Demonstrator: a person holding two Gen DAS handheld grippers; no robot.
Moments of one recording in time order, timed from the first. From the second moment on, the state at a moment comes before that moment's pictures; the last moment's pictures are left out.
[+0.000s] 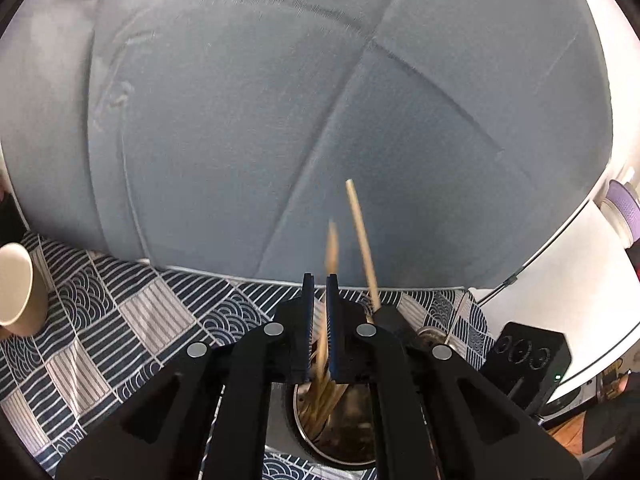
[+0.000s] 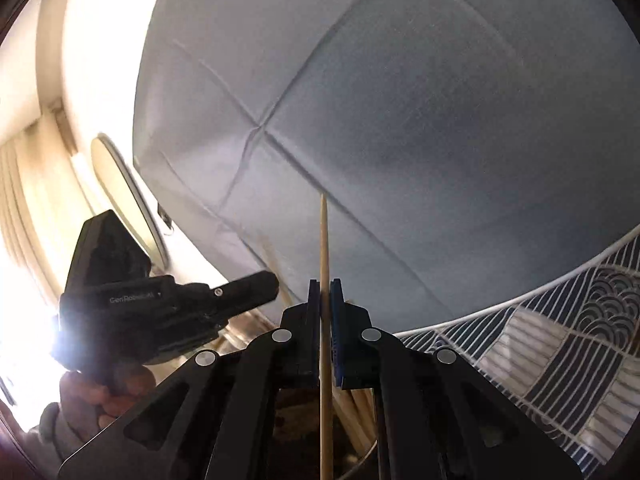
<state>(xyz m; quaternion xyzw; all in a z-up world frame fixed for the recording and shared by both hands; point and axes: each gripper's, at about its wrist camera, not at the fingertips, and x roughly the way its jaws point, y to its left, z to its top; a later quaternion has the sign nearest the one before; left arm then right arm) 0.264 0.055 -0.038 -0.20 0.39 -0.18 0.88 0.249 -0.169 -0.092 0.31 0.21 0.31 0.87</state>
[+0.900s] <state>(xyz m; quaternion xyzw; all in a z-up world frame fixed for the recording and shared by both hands) 0.206 0.057 -0.017 -0.15 0.39 -0.17 0.89 0.174 -0.170 -0.046 0.10 0.26 0.26 0.93</state>
